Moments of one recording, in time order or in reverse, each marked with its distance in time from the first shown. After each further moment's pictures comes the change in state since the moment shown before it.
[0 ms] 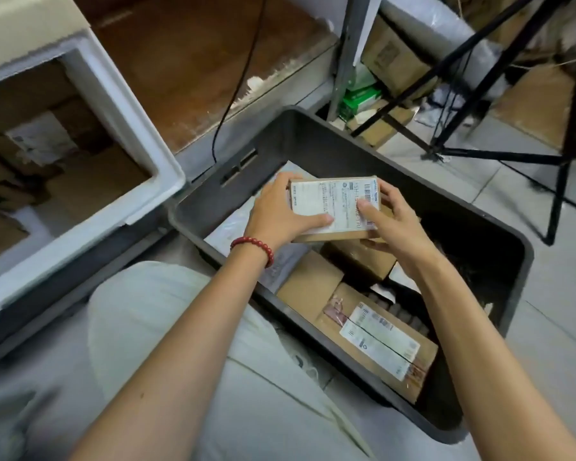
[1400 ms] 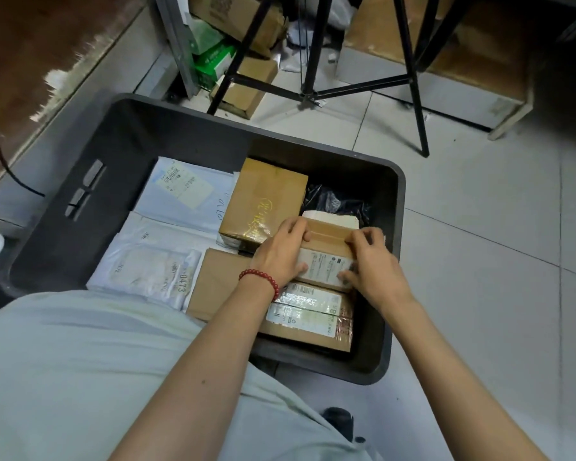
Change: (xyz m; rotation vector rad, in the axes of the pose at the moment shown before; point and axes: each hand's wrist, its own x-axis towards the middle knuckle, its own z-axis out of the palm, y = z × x) left_hand -0.005 0.005 0.187 0.399 -0.561 0.391; right_hand -0.085 0.105 -0.092 -0.975 0.194 0.240
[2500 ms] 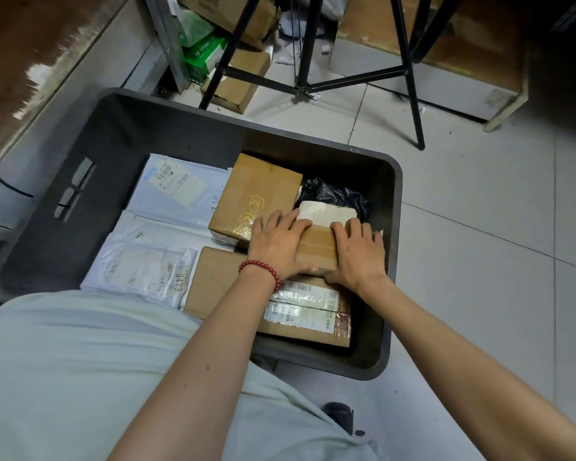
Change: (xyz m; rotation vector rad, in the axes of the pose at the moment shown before) left_hand 0.007 0.002 -0.007 0.408 -0.111 -0.012; right_hand 0.035 -0.002 0.024 -0.369 -0.053 -0.056
